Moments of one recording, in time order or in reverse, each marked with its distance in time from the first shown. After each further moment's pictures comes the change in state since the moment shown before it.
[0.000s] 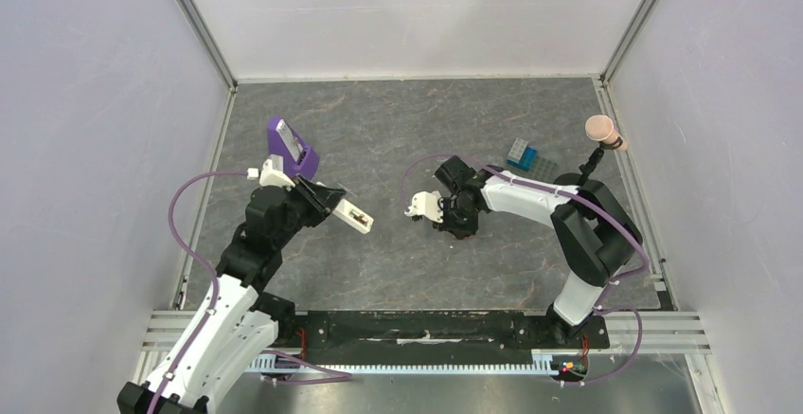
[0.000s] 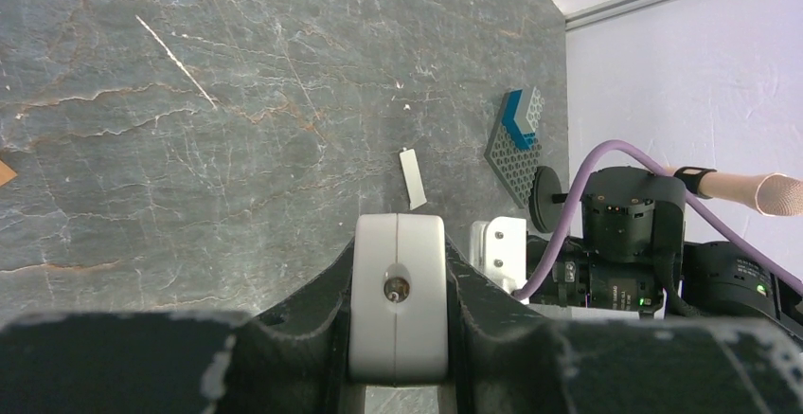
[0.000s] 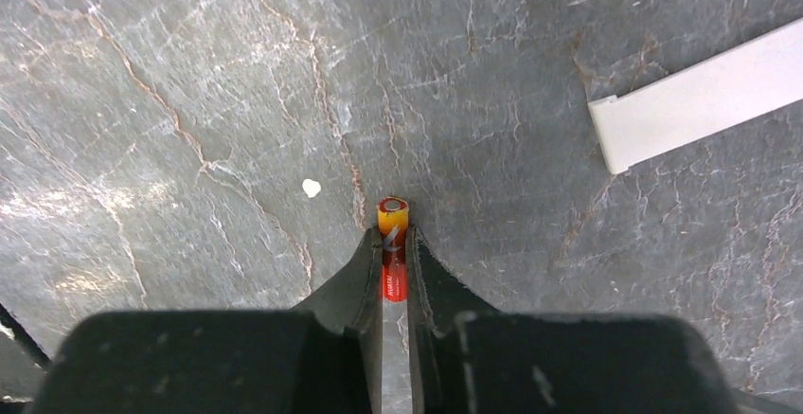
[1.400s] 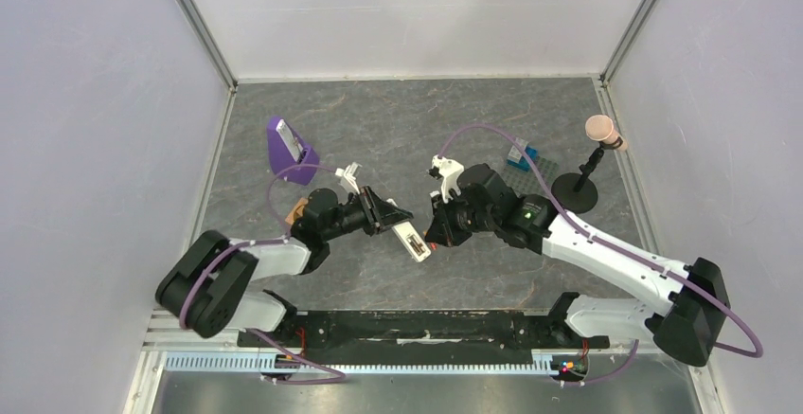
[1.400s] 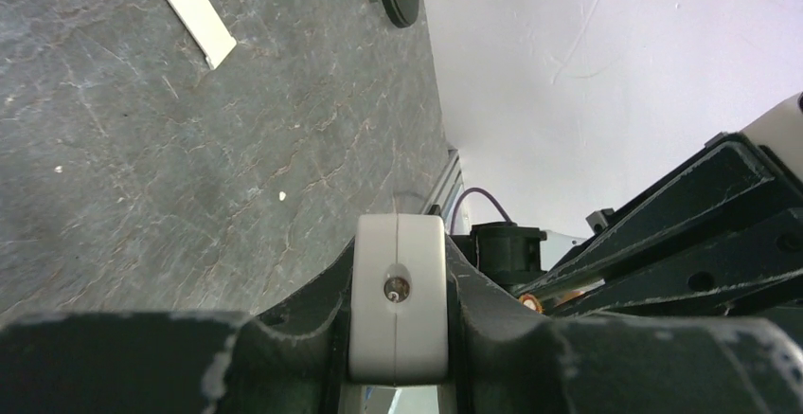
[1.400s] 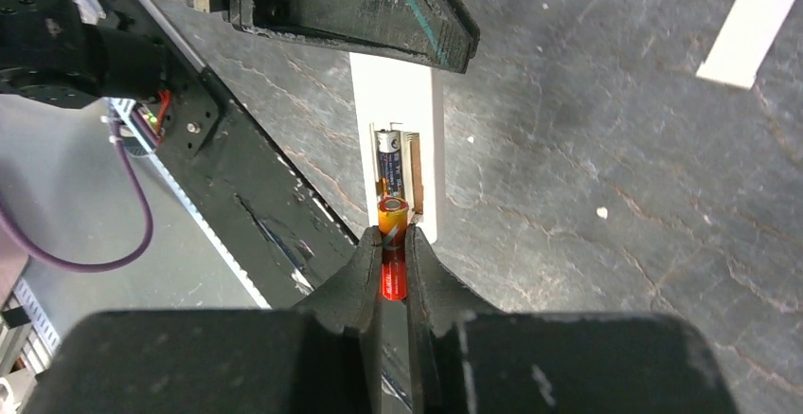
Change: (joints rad) left arm -0.207 0.708 -0.216 1.083 0.475 -0.212; right arm 0.186 -0.560 -0.116 0.209 -0.003 1.191
